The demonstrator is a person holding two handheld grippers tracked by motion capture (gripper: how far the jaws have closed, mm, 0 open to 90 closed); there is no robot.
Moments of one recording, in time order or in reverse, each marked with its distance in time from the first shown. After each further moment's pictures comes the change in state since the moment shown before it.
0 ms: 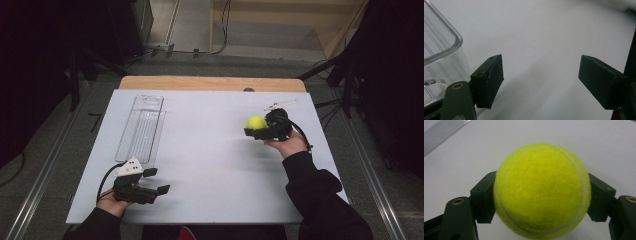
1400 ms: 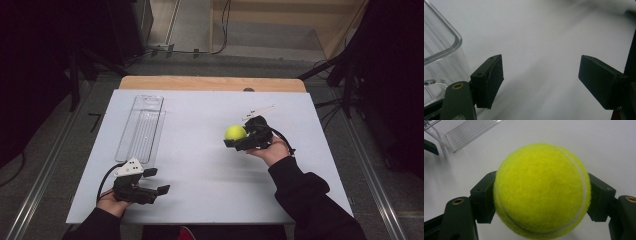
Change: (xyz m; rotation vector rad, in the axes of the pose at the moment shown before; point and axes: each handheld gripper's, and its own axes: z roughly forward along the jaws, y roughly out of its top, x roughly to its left) left arm 0.000 0.000 0.000 0.002 0.003 0.003; right arm 0.055 0.006 0.022 0.033 0.146 -0.105
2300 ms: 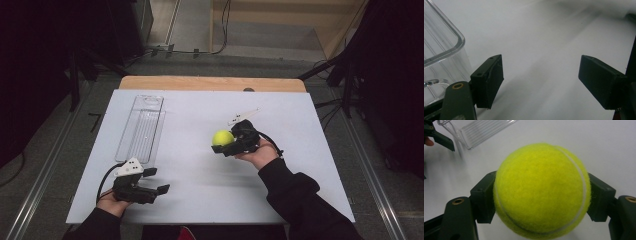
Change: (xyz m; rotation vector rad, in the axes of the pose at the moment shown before) left arm 0.000 0.000 -0.001 -0.002 0.007 -0.001; right arm 0.027 0.009 0.022 0.030 0.060 -0.054
